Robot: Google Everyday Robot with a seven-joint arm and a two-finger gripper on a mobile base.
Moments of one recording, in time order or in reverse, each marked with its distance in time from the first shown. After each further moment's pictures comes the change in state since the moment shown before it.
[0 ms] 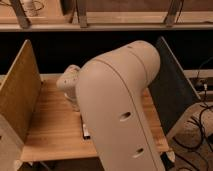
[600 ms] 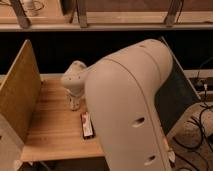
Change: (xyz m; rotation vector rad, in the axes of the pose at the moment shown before) arm 0.008 -0.042 -0.031 0.081 -0.091 0.032
